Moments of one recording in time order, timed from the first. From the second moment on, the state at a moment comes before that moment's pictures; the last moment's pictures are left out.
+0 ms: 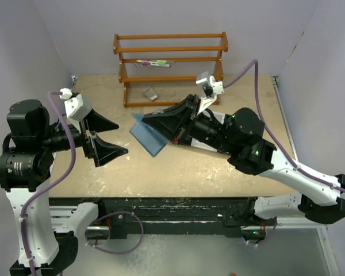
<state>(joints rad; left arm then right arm) 0.01 0.94 1.69 -1.14 1.19 0.12 1.18 1.19 1.45 0.10 0.01 0.43</state>
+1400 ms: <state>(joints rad) 0.01 0.94 1.52 -1.27 1.25 0.55 1.05 1.51 1.71 -0.21 -0.42 0.39</state>
